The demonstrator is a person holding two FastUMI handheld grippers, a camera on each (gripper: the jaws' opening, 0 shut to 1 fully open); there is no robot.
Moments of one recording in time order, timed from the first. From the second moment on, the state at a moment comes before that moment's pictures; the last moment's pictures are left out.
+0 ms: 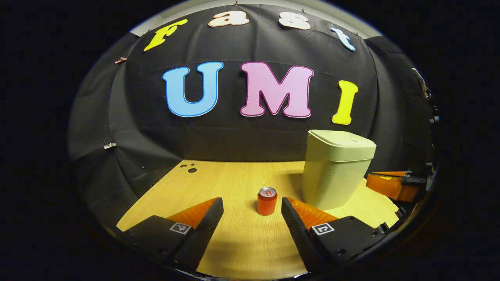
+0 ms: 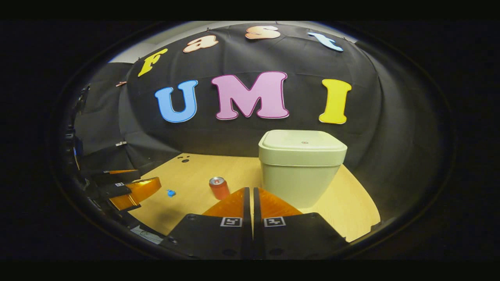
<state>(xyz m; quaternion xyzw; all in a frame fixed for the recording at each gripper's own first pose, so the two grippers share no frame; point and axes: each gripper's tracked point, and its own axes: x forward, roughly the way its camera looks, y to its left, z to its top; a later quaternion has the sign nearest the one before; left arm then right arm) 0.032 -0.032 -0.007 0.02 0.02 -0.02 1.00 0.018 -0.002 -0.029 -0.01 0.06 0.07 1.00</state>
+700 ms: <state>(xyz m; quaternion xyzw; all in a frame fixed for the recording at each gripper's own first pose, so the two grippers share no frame) 0.030 -0.030 -0.013 0.02 0.03 -0.02 1.00 0.032 -0.007 -0.005 -0.02 0.06 0.06 1.00</state>
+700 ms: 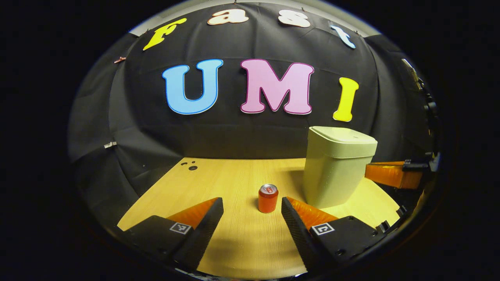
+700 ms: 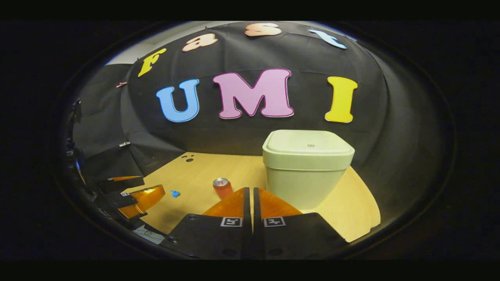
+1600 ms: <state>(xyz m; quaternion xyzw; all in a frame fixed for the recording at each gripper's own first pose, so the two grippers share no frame) 0.030 -0.004 -0.021 0.01 0.05 0.02 1.00 0.121 -0.103 0.070 -0.02 0.00 -0.04 1.00</state>
